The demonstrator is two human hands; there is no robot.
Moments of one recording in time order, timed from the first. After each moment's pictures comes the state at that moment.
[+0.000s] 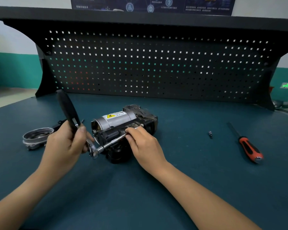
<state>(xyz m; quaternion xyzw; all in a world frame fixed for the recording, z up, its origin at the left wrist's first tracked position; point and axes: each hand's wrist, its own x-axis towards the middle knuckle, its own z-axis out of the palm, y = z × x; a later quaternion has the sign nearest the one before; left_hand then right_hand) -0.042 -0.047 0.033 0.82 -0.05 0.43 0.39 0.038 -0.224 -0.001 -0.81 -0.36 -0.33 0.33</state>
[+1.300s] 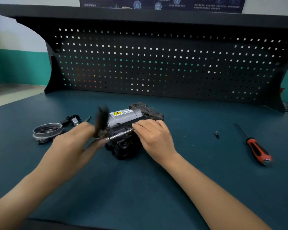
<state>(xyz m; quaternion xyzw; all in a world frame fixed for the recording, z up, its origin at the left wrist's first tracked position) -0.062 -0.037 0.037 0.89 -0.18 0.40 0.15 0.059 -0.231 0.004 -0.71 -0.39 -0.56 0.17</state>
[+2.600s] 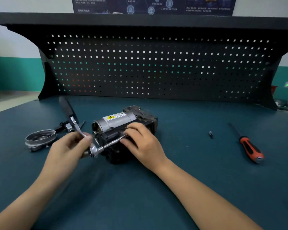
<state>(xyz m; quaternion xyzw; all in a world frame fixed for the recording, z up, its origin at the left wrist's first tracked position) -0.047 -0.051 0.021 0.73 0.03 0.30 0.61 0.054 -0.225 -0.005 -0.70 -0.43 -0.48 0.31</state>
